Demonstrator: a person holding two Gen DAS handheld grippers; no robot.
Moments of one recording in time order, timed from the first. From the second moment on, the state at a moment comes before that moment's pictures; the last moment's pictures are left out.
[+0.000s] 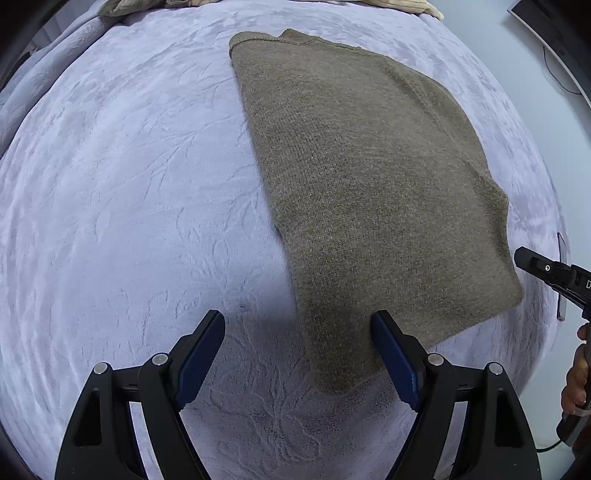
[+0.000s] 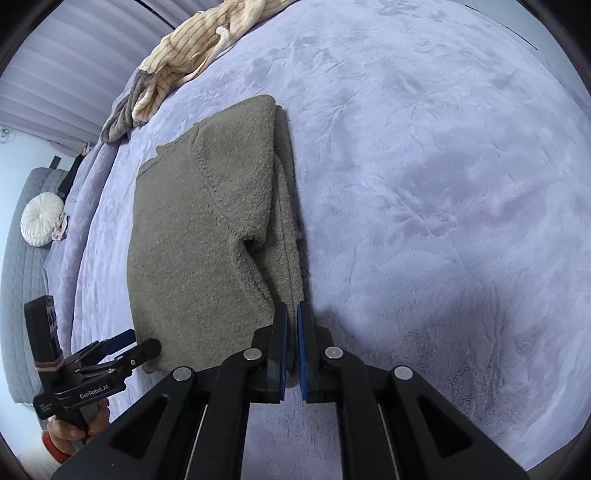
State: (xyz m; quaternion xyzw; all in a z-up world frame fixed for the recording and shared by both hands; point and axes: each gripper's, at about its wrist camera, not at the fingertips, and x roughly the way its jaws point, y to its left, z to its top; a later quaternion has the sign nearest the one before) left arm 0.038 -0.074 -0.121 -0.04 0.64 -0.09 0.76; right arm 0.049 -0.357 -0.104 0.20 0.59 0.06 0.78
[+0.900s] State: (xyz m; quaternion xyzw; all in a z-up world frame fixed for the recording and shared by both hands) left arm 0.096 -0.037 -0.105 -0.11 0.62 -0.05 0.78; right arm 0.132 -0.362 -0.132 0.31 0.60 0.13 0.73
